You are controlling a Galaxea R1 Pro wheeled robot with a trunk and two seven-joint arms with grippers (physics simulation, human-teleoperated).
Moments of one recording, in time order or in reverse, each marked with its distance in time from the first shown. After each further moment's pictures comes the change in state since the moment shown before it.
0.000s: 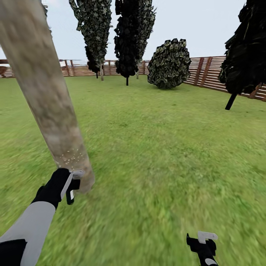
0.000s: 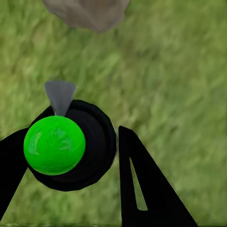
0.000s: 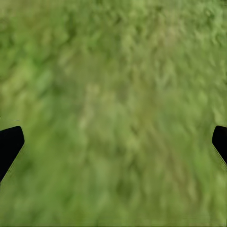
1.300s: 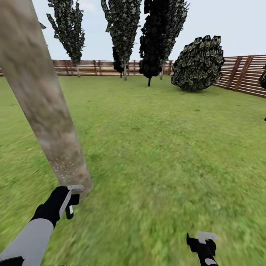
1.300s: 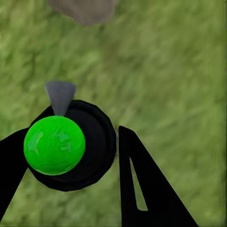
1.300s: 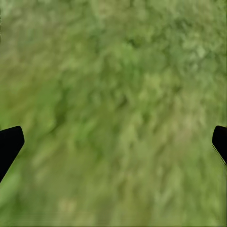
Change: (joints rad) left arm 0.123 -0.013 0.058 0.064 0.008 -0.176 0.019; right arm 0.000 0.001 0.000 0.000 0.000 0.000 0.000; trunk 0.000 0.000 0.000
